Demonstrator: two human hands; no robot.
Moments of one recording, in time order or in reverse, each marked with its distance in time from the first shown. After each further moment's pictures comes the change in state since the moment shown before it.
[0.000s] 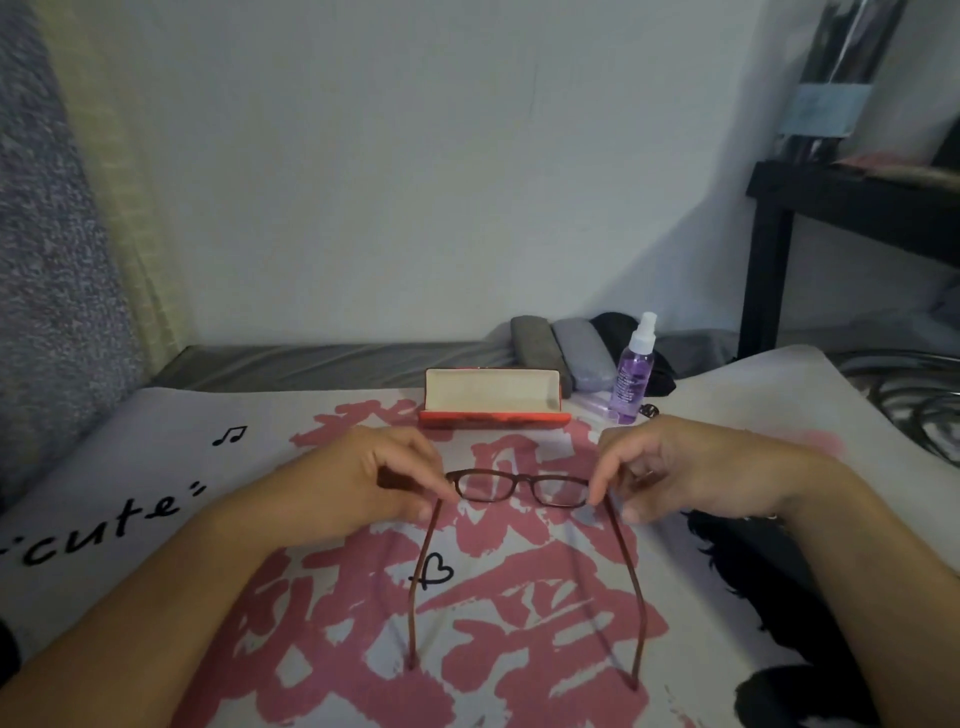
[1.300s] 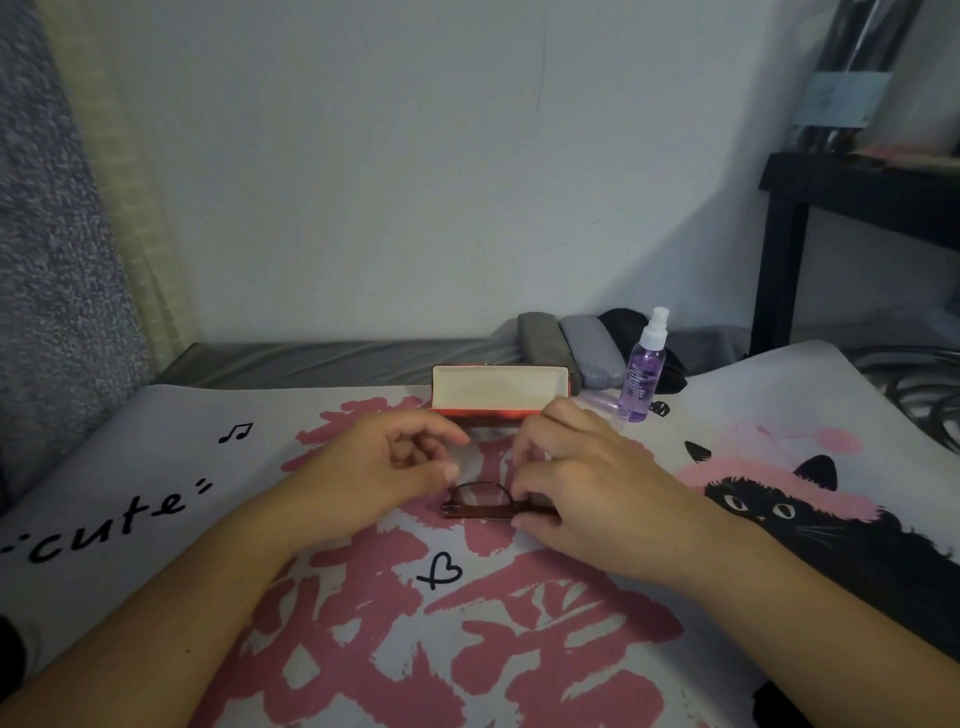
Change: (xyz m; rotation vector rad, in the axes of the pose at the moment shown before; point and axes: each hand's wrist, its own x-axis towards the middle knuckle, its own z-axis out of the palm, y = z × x) left_hand 0.009 -0.012 0.013 -0.166 0.246 -0.004; right_hand 0.045 -0.022 0.075 -0.978 0.455 -0.339
